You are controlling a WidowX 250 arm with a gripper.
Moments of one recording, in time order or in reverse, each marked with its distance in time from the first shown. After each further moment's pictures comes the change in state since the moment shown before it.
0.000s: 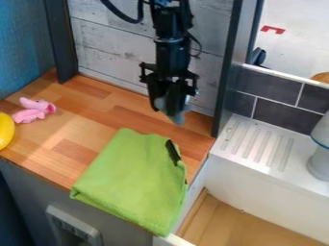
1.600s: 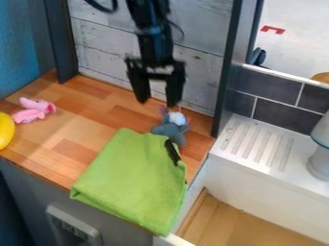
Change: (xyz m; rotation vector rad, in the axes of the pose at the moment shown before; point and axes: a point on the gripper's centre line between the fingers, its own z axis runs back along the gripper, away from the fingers) arm -0.004 0.020 0.017 -0.077 -0.104 0.138
